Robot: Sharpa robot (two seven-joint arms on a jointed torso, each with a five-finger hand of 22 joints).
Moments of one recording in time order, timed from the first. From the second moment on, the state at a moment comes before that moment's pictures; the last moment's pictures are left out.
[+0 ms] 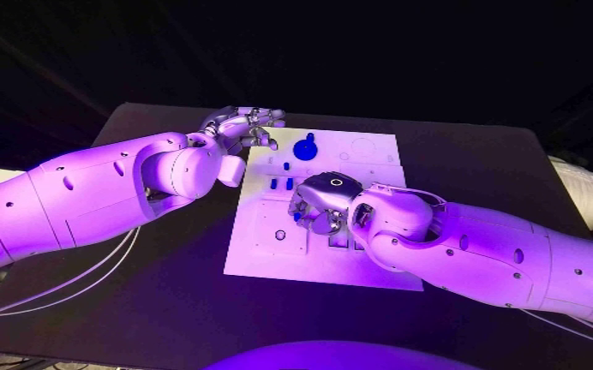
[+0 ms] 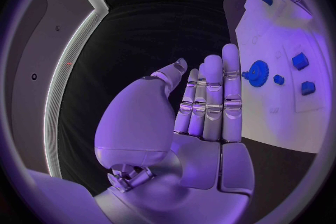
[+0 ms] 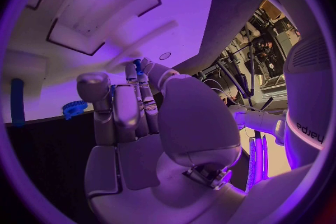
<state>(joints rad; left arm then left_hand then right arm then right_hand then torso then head) 1.22 -0.84 -0.02 1.51 0.05 -0.31 0.20 1.29 -0.11 0.41 0.02 0.05 1.05 0.17 0.12 0.08 1.13 0.10 0.23 0.11 1.24 0.01 0.82 0.61 0.16 1.26 0.11 0.40 0.83 1.08 -0.59 -0.06 1.61 -1.76 -0.19 -0.20 1.33 -0.10 0.46 -0.02 0.05 1.06 0.15 0.06 0.10 1.12 0.09 0.09 0.06 1.47 0.00 1.19 1.13 0.15 1.29 0.10 1.11 0.80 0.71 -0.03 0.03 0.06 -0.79</state>
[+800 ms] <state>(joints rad) 1.22 -0.85 -0.02 1.50 0.05 -0.31 0.19 1.29 -0.11 0.40 0.02 0.05 1.04 0.17 0.12 0.08 1.12 0.10 0.23 0.11 1.24 0.02 0.82 0.61 0.16 1.26 0.11 0.40 0.83 1.09 -0.78 -0.03 1.73 -1.75 -0.38 -0.22 1.33 -0.11 0.41 -0.03 0.06 1.01 0.16 0.08 0.08 1.03 0.10 0.17 0.07 1.47 0.02 1.17 1.09 0.15 1.26 0.11 1.06 0.74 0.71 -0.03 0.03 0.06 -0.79</state>
